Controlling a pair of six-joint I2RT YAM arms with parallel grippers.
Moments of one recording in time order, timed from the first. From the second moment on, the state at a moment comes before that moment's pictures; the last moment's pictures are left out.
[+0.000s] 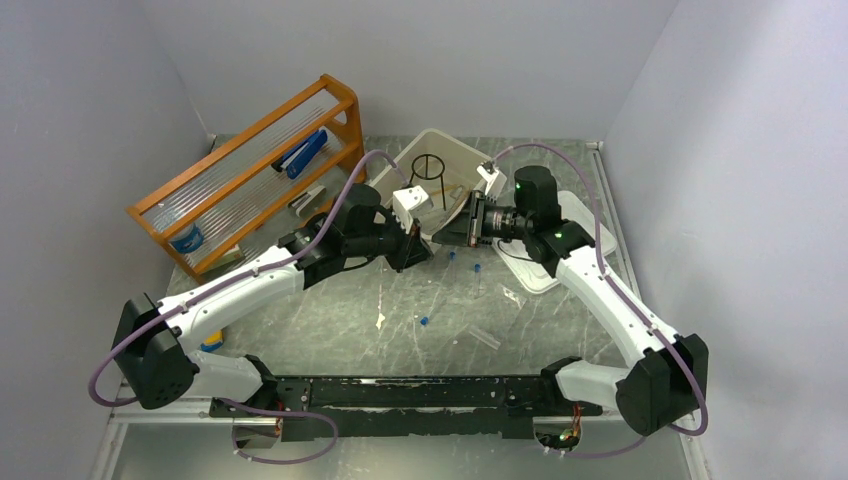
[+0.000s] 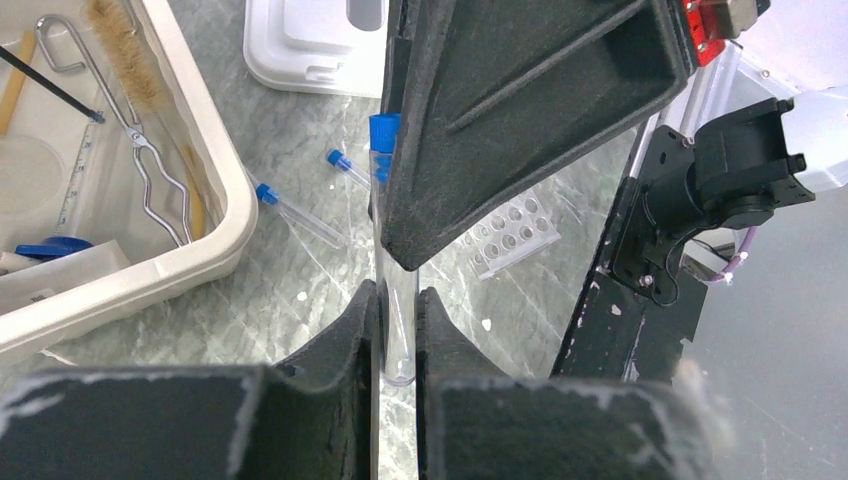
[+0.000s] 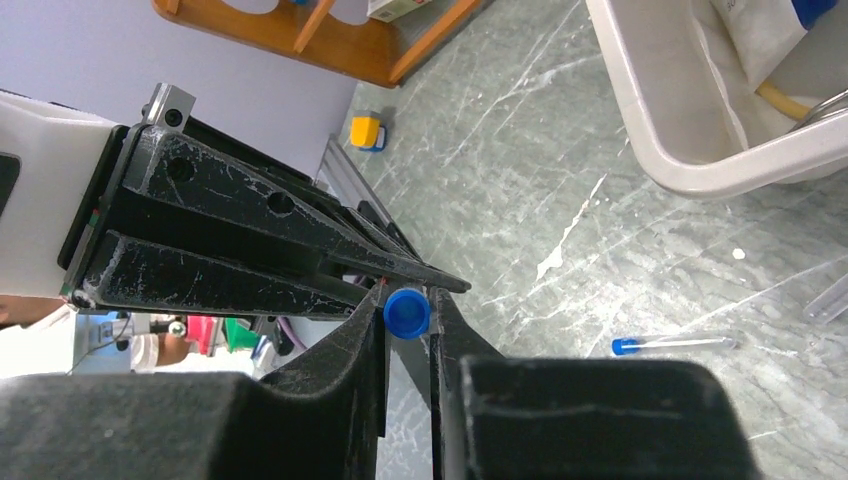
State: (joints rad) left arm -0.83 1.33 1.07 -0.17 0.36 -0.11; right arm 0.40 1.20 1.00 -0.29 -0.75 0.63
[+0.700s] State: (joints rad) left arm -0.83 1.16 1.08 -0.25 -0.06 -0.22; right arm 0.40 1.14 0.95 -0.59 0.24 0.51
